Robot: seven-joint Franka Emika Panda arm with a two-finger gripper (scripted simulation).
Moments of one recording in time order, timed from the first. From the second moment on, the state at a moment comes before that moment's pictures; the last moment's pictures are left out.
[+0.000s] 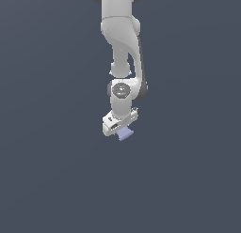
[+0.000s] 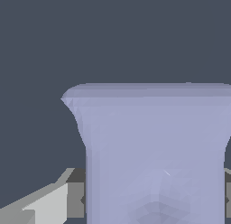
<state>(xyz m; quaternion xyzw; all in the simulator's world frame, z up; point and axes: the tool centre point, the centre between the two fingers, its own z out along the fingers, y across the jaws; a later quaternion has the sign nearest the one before) -0.047 0.003 0.019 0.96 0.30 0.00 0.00</state>
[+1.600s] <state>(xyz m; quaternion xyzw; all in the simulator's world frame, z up) 0.085 -0.141 0.029 0.96 0.29 0.00 0.00</state>
